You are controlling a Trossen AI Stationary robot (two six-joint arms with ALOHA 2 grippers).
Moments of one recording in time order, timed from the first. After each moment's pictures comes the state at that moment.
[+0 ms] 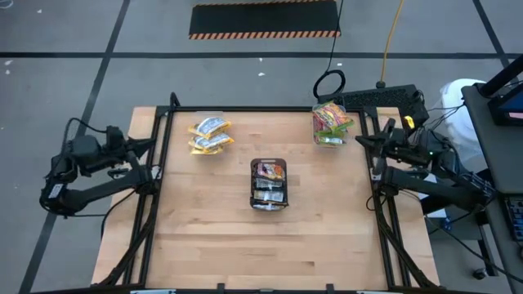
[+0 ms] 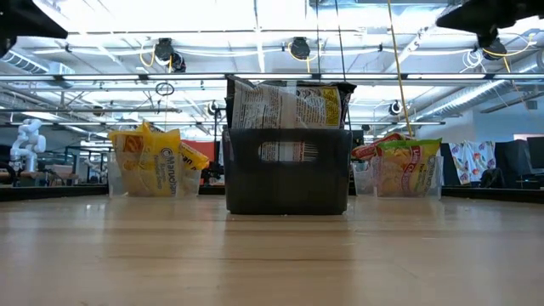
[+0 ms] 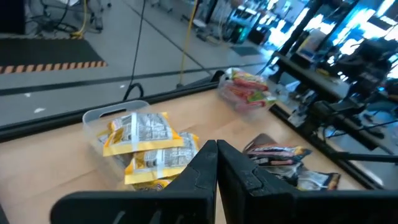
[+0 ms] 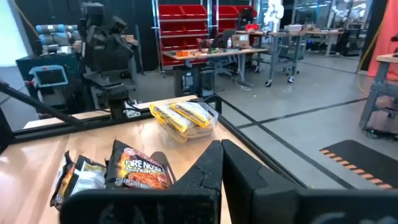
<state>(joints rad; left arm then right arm) 0.39 0.04 0.81 -1.03 -0.18 -0.49 -0.33 0.15 0.60 -0.53 0.05 0.04</state>
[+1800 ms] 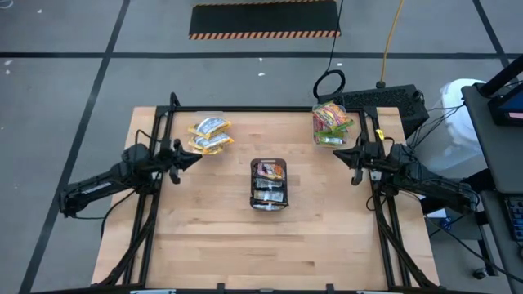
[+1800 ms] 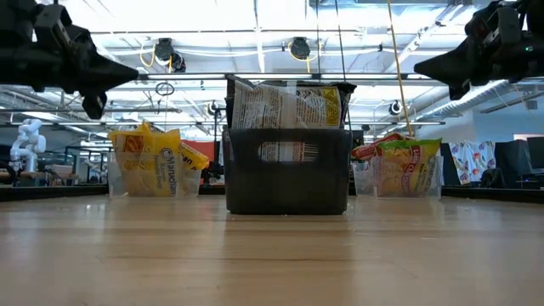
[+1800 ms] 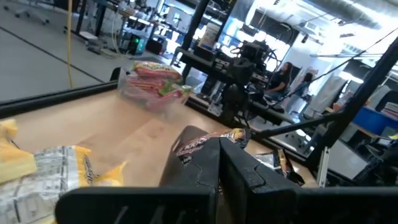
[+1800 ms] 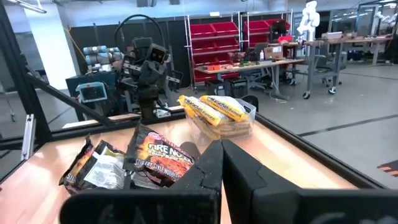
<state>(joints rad) 0.37 0.00 0.08 -0.04 0.21 -0.42 -0.33 0.00 0.12 -0.10 -0.09 0.11</state>
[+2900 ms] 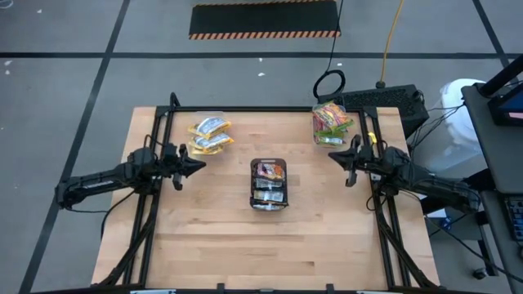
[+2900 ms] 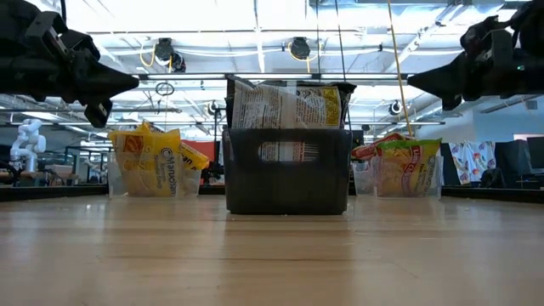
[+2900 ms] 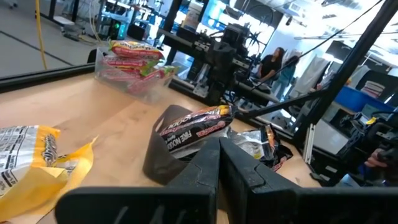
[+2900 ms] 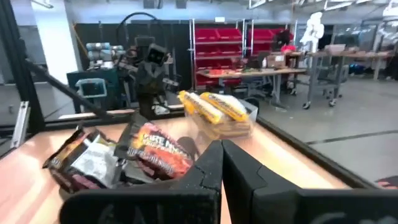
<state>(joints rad) 0.26 0.06 0.01 0.04 0.20 -0.40 -0.32 0.05 0.02 0.09 -0.10 0.04</state>
